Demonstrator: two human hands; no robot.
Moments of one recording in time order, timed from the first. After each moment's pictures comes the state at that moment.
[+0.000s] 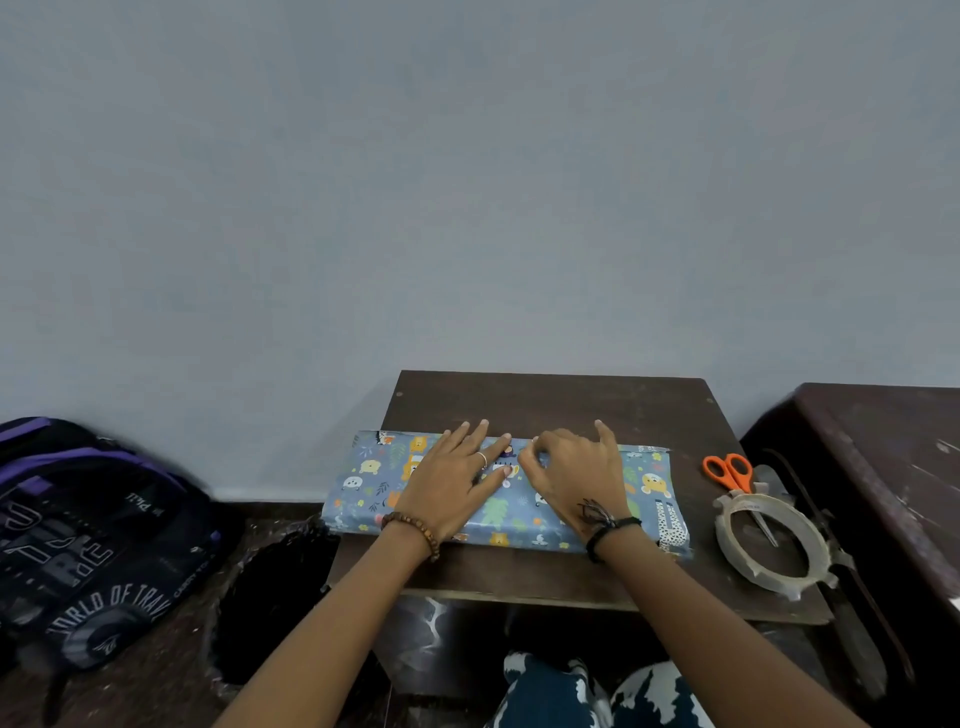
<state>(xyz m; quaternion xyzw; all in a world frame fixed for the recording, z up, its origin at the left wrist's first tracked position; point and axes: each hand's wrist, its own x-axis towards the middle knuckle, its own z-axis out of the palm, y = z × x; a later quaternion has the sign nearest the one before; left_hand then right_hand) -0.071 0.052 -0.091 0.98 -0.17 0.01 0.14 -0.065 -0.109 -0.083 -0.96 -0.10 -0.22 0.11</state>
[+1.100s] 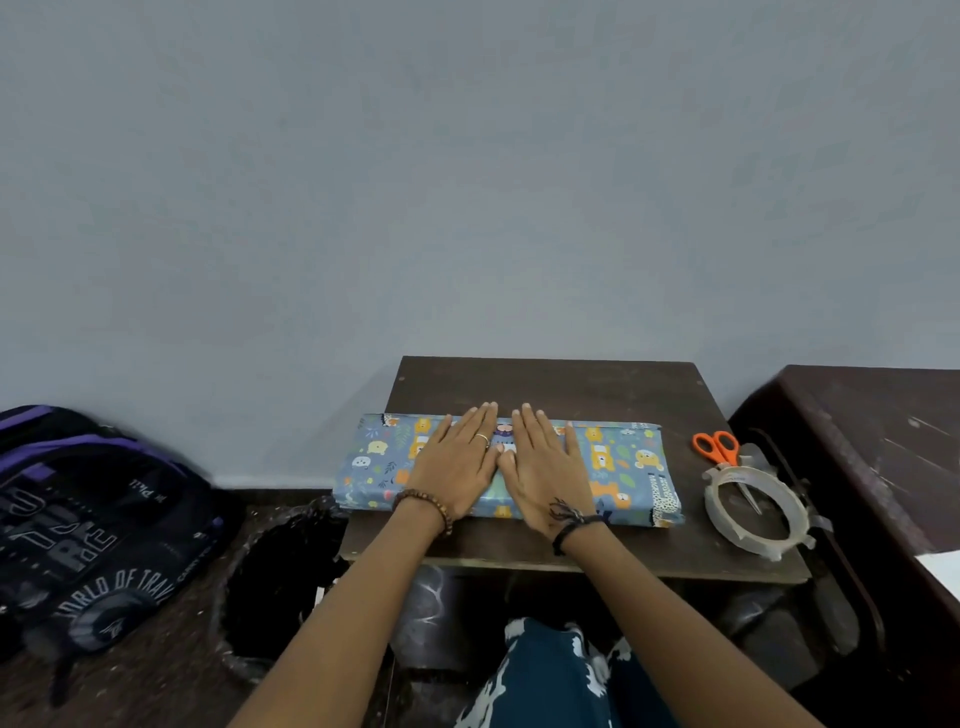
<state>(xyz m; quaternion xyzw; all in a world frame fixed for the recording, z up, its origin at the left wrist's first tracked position) -0.082 0.048 -0.090 0.99 -0.15 0.04 0.07 -0.092 -0.083 -0.089 -0.99 -0.11 -0.02 0.10</state>
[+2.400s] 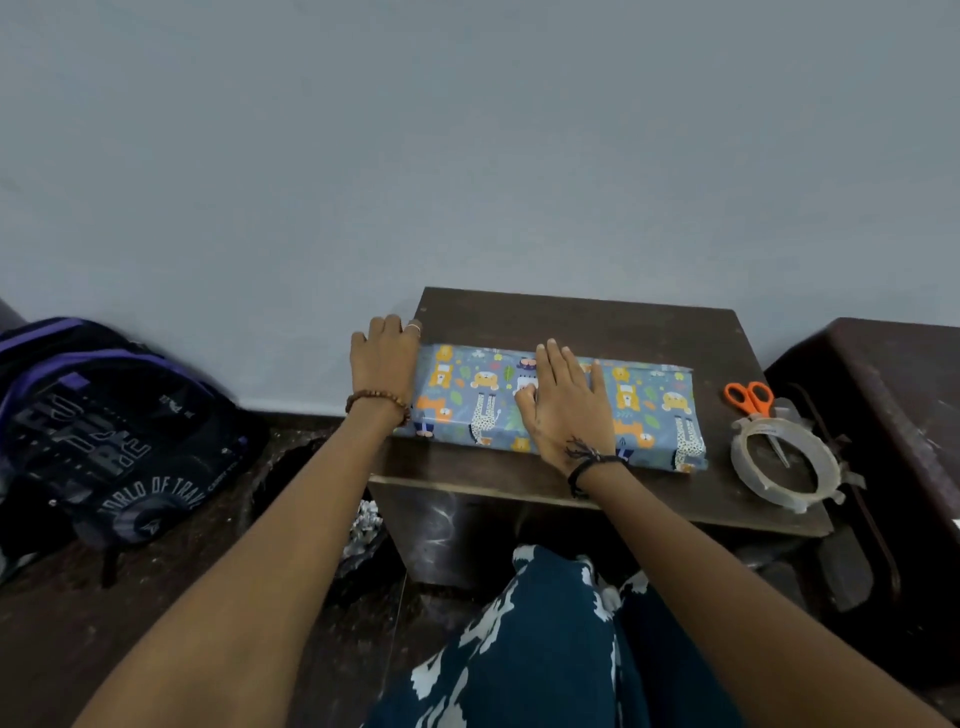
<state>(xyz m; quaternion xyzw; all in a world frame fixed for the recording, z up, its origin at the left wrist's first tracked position) -0.062 0.119 -0.074 0.99 0.07 0.09 -0.02 -0.090 -0.083 -0.095 -0.99 -0.11 -0.05 0.09</state>
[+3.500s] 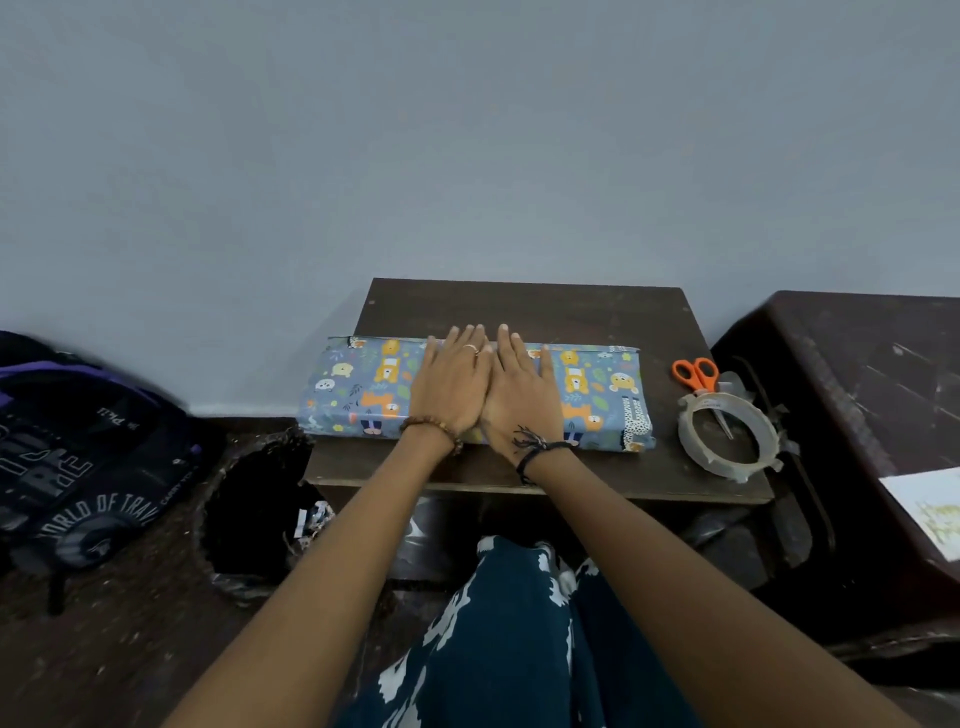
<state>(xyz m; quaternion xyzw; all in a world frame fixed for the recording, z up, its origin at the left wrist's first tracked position) -0.076 0.011 -0.086 0.98 -0.07 0.05 0.18 -0.090 -0.084 -0.094 -0.99 -0.13 -0.03 0.07</state>
